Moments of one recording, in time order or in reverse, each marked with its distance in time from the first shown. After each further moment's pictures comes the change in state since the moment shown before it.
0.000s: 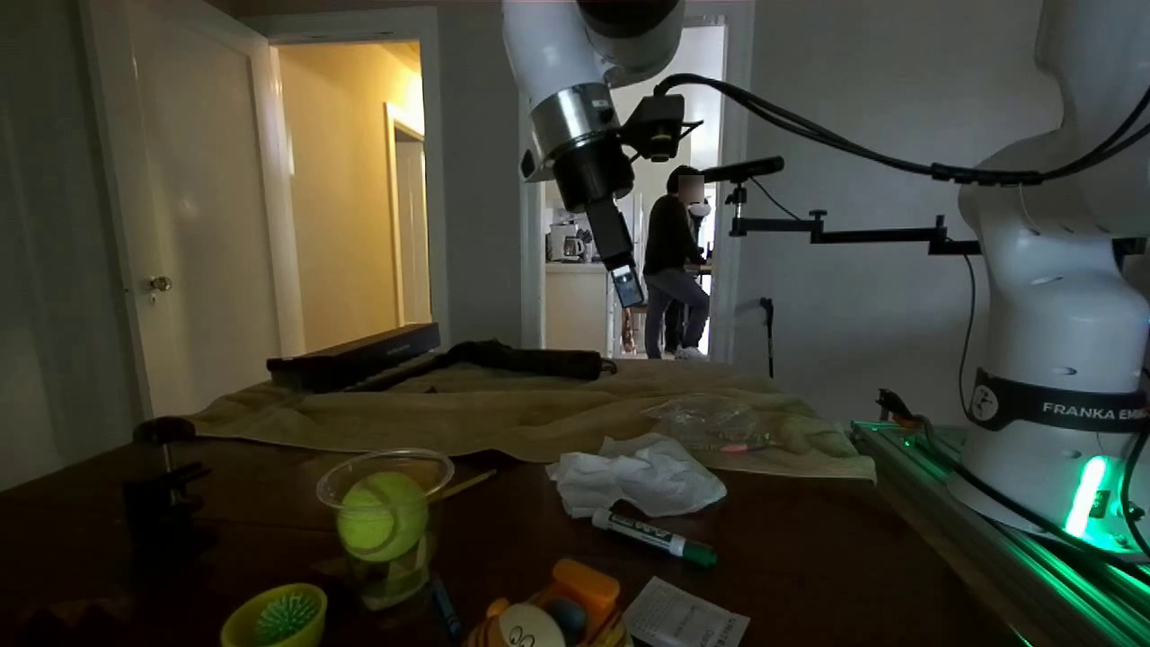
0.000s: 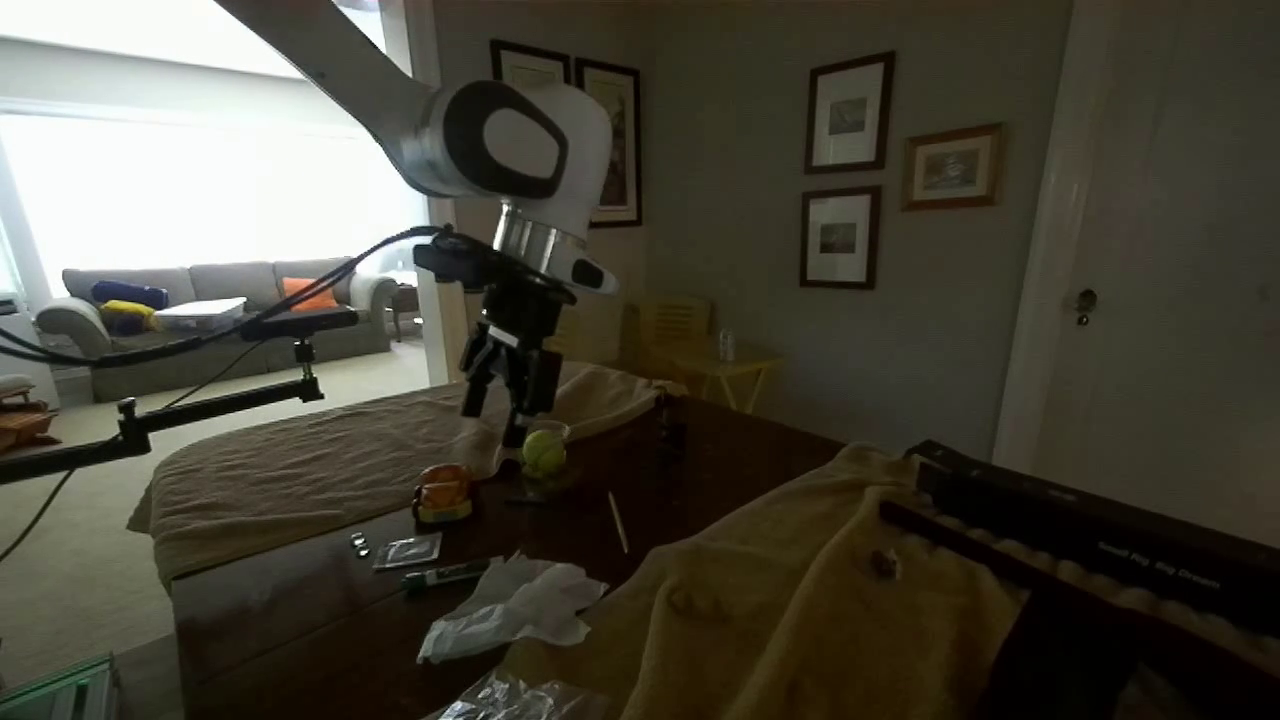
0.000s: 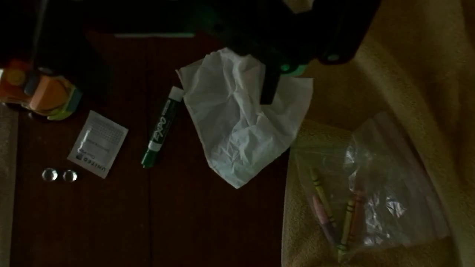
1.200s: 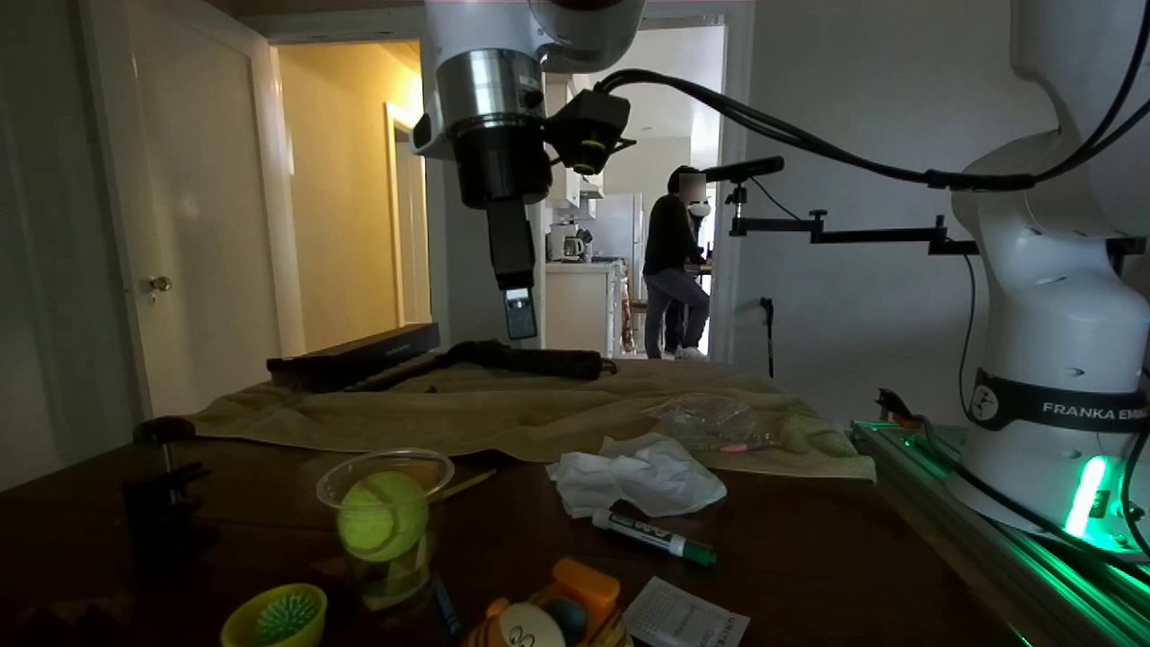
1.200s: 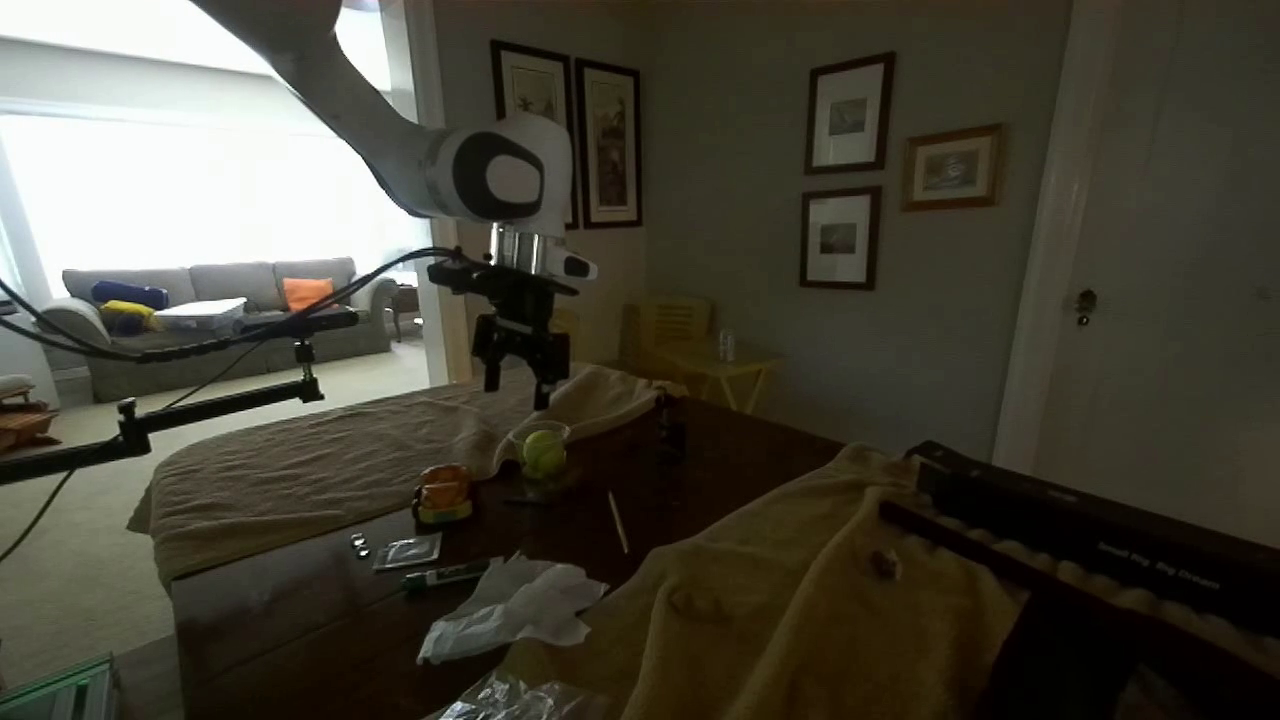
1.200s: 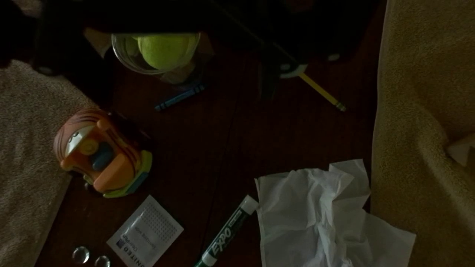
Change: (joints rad) arm 0.089 0.162 0.109 0.148 0.001 0.235 -0.049
